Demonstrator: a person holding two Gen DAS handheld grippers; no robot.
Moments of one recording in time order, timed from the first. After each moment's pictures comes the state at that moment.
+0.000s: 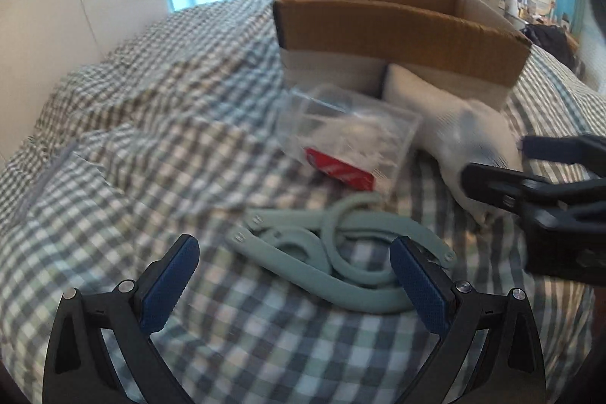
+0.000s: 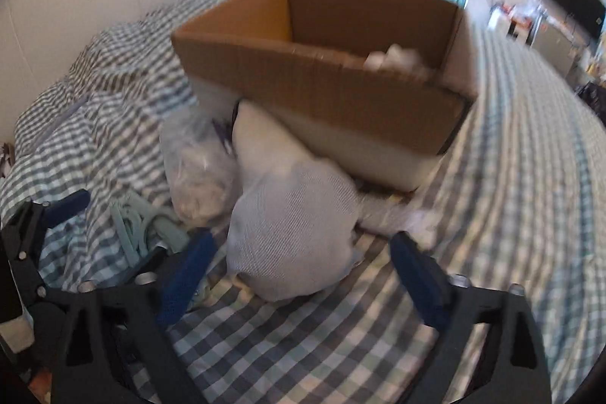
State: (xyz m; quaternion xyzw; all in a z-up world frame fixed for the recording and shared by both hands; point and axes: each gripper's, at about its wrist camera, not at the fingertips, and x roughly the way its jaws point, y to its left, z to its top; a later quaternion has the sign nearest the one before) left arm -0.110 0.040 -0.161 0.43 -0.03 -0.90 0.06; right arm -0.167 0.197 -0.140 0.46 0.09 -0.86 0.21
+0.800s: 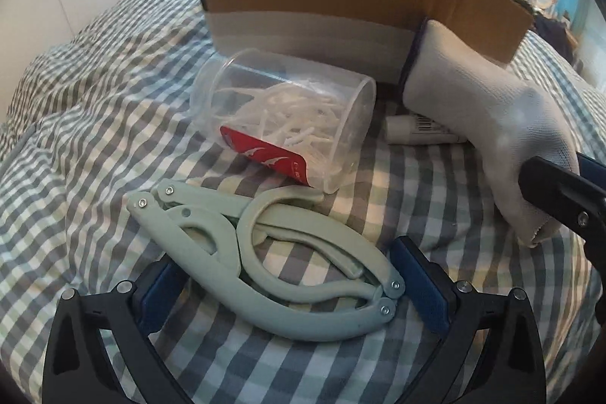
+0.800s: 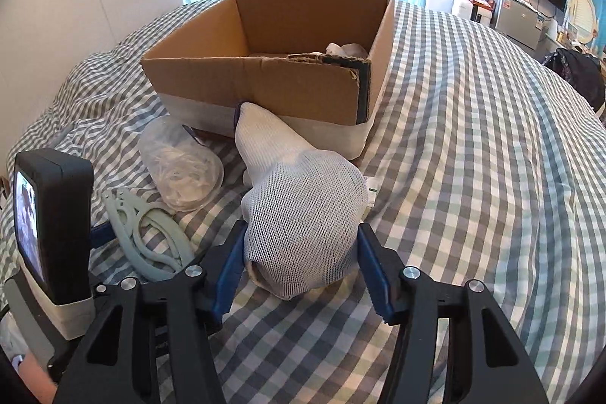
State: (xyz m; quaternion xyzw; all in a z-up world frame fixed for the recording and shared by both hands) left arm -0.137 0.081 -0.183 0.48 -0.01 -0.88 0.04; right arm -0.142 0.242 -0.123 0.44 0.04 -0.88 0.15
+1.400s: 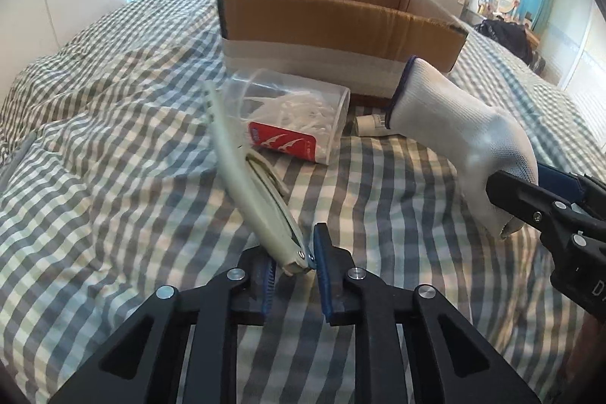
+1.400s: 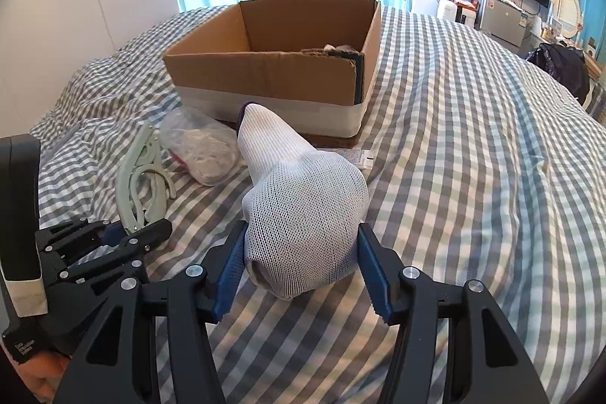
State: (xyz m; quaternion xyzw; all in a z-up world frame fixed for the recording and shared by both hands) left arm -0.089 0.053 -0.148 0.45 0.01 -0.89 -0.04; right arm -0.092 0.237 -0.110 0.42 0.04 -0.90 0.13
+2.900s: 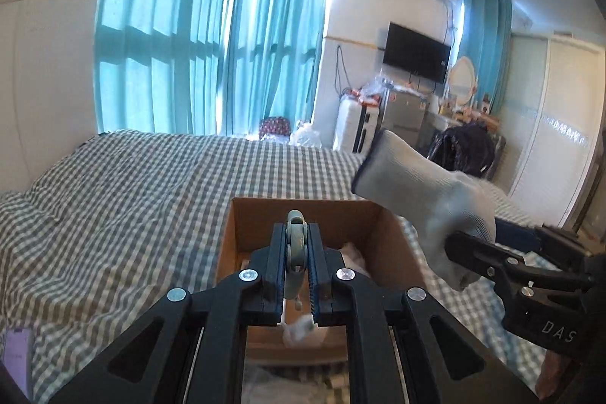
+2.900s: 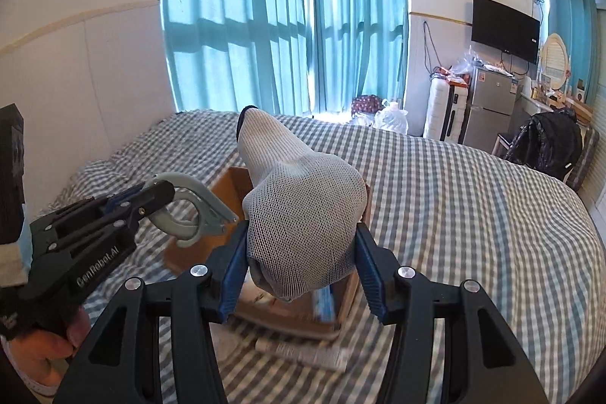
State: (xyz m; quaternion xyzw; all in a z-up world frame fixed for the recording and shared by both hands) left arm -0.234 0.037 -0.006 0.25 0.03 -0.96 -0.10; right arm -0.202 0.224 0.023 0.29 0.02 -0.95 0.12
